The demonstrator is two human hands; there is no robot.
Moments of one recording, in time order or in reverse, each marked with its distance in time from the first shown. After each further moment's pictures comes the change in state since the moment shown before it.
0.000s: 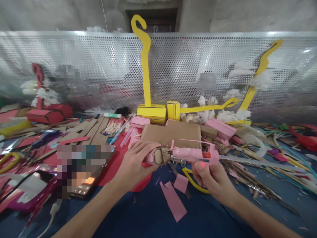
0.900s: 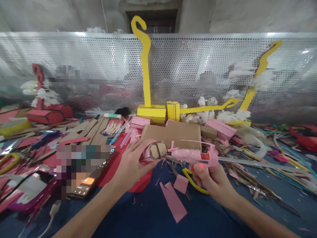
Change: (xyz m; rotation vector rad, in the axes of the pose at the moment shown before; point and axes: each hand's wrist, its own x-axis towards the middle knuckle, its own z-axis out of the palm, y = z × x) left_hand 0.000 -0.004 -0.002 -0.064 0.016 -0.135; right_hand -0.003 0.006 0.001 -0.007 -0.002 0.007
